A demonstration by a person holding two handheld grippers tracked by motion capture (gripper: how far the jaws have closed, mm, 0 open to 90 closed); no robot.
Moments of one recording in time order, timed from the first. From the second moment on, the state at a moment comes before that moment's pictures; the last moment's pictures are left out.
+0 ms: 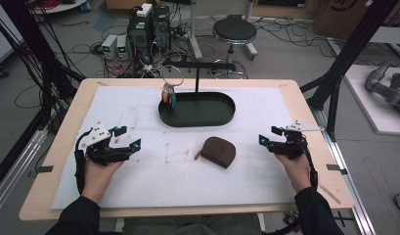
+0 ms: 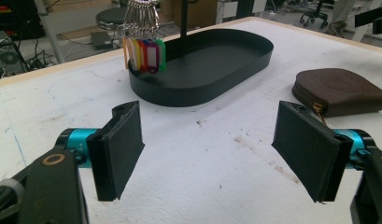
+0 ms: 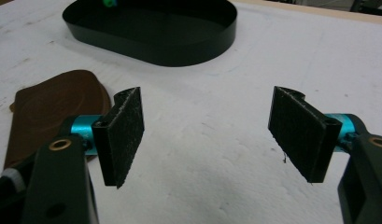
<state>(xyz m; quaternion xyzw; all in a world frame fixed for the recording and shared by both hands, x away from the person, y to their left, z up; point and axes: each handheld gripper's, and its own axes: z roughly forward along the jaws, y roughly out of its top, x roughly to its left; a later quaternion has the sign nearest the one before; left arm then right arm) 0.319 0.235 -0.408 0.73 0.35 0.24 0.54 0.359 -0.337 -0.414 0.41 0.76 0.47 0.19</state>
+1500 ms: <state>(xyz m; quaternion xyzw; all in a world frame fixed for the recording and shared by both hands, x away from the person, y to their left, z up) 0.317 0.233 -0.414 0.74 0.35 0.23 0.53 0.373 -0.263 -0.441 0.36 0.82 0.44 0.03</state>
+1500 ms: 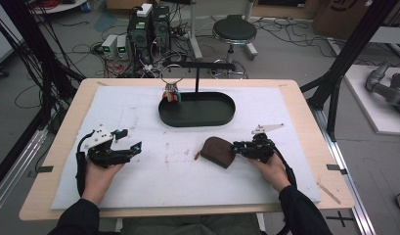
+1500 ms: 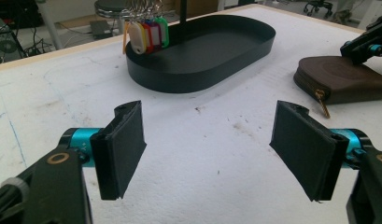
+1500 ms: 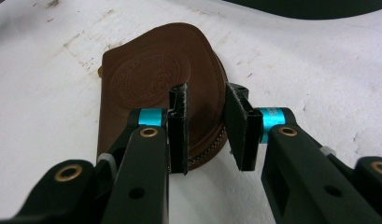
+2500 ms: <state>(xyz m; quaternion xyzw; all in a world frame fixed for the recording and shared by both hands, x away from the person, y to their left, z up) 0.322 0.186 -0.396 0.75 0.29 0.20 0.56 0.341 -0.250 -0.402 0.22 0.83 0.50 0.12</state>
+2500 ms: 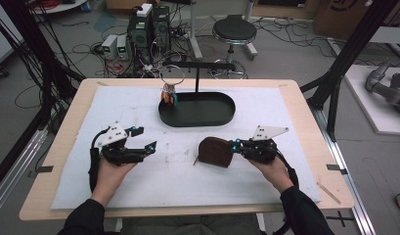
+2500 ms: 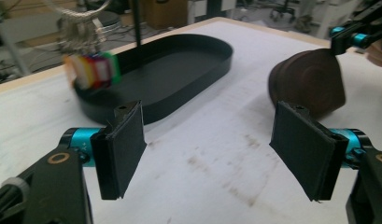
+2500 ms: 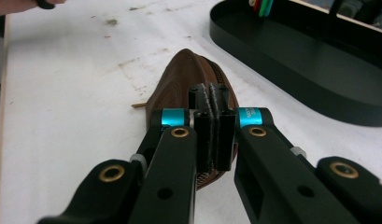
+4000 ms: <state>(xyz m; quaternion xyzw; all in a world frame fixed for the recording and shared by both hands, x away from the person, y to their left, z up) 0.392 0.060 -0.433 0.82 0.15 0.00 0.55 0.335 -0.252 -0.401 0.17 0.85 0.50 0.09</state>
